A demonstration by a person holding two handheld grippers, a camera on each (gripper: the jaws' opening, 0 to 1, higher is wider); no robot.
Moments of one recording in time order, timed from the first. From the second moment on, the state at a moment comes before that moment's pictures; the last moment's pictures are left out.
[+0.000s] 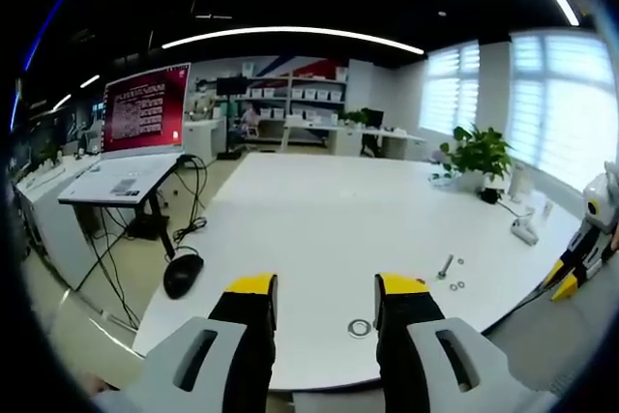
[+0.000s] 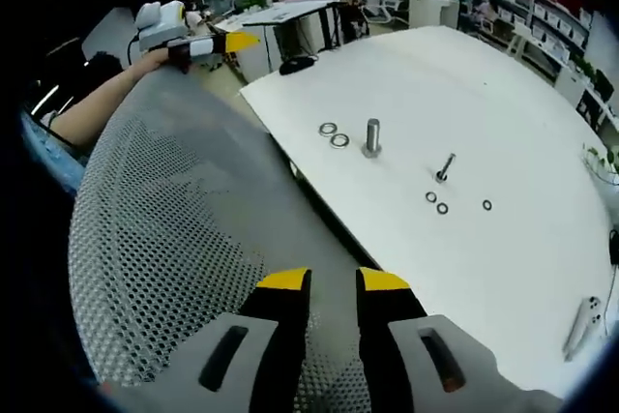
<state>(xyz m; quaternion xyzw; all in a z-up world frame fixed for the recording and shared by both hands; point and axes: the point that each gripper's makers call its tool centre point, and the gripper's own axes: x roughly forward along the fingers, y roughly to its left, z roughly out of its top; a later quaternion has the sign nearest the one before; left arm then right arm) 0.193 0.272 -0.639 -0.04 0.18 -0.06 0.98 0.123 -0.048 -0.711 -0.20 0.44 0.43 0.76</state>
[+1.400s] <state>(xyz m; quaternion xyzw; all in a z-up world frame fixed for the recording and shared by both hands) 0.221 0.230 -0.637 0.04 0.25 -0.29 0.92 0.127 -0.056 -0.730 -0.14 0.47 0.40 0.77</state>
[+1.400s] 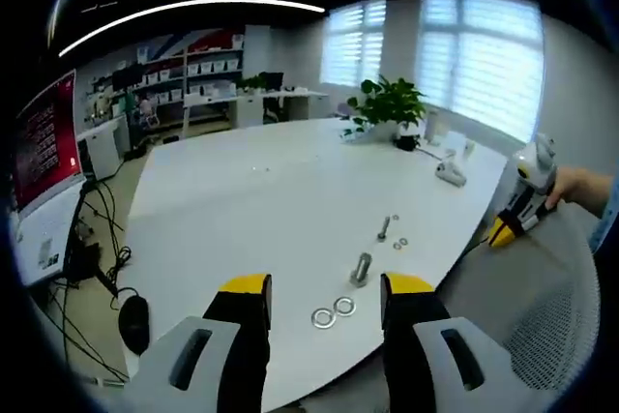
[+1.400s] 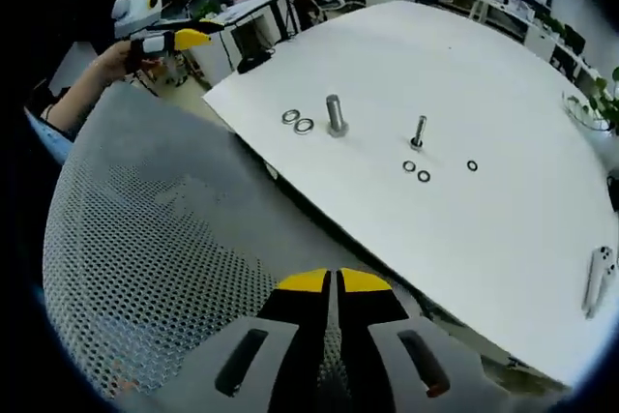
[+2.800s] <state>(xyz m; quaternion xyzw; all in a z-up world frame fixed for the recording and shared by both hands) 0.248 0.195 -0.789 0.29 0.42 -0.46 0.72 0.127 -0.052 -0.732 -0.13 0.47 0.40 0.78</state>
